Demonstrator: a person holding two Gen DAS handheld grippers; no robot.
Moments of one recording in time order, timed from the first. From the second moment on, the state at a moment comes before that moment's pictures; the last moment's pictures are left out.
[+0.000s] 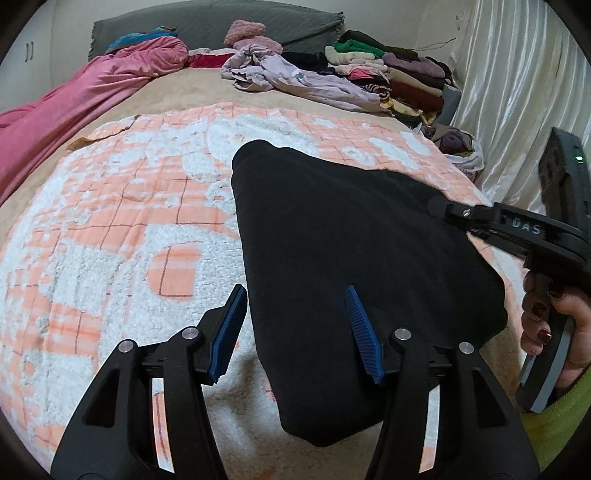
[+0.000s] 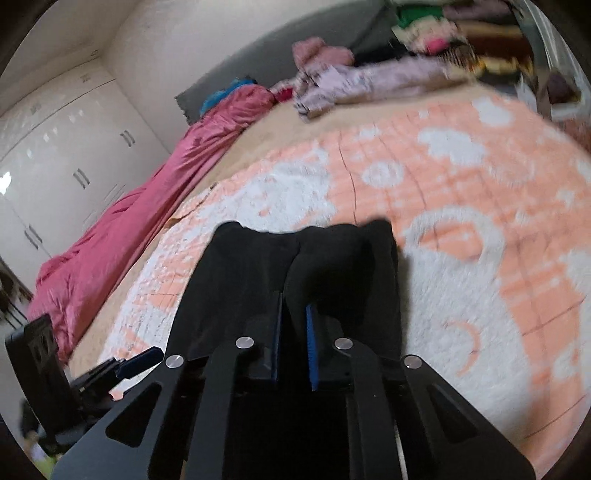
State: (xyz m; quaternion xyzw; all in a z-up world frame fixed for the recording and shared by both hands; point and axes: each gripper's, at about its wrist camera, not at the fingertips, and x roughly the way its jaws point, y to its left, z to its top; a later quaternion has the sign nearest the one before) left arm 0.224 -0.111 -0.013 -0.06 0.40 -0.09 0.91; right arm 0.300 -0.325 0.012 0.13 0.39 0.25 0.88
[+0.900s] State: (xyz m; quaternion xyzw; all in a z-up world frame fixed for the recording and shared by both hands) left arm 0.222 -0.116 -0.021 -0.08 0.42 -0.11 0.90; right arm 0.293 -0.334 -0.013 0.13 0.44 0.24 0.86
